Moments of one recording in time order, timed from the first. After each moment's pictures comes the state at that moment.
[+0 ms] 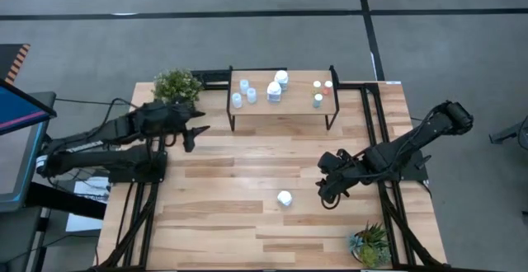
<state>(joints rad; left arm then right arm) 0.32 0.61 0.63 -0.46 -0.09 0.04 0.46 1.25 0.92 -0.75 0.30 0.97</state>
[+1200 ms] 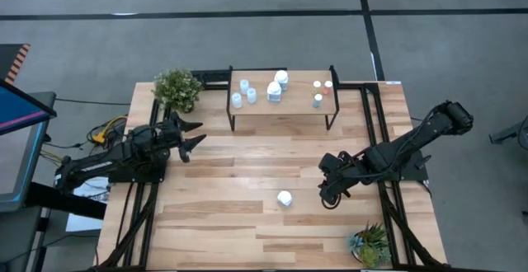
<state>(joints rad) 0.31 0.01 0.03 -0.02 -0.03 -0.11 0.46 1.25 0.92 -0.78 0.23 1.00</state>
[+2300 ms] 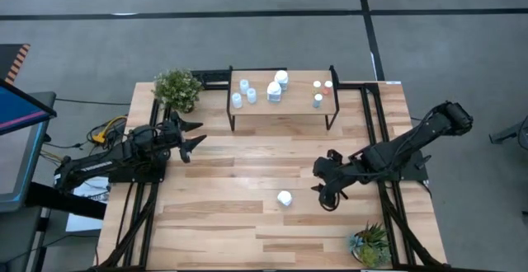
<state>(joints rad) 0.31 0.03 0.03 -0.02 -0.03 -0.07 0.44 1.26 0.92 -0.64 0.24 0.72</state>
